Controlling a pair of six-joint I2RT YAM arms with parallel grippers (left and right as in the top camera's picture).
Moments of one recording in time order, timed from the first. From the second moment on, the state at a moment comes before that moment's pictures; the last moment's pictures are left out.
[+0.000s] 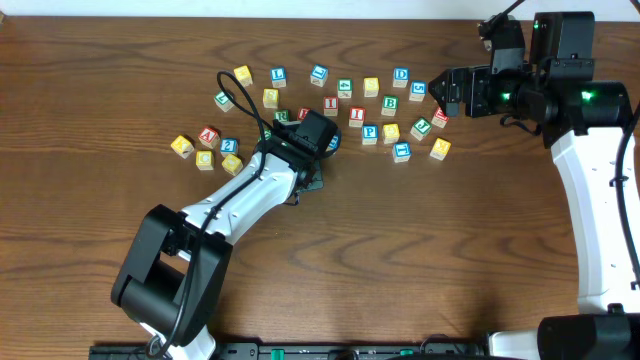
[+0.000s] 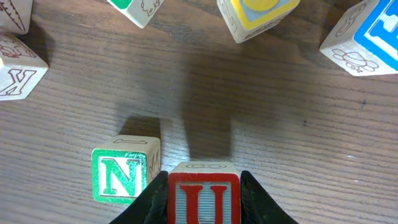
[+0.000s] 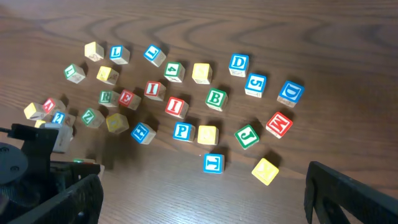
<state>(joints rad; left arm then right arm) -0.54 1.82 1.18 -0.66 -0.21 -0.68 0.03 1.59 1.63 -0.92 -0.36 -0.01</state>
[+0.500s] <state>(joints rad) -0.54 1.83 1.15 -0.62 -0.21 -0.68 0.03 1.59 1.63 -0.92 -0.36 -0.01</state>
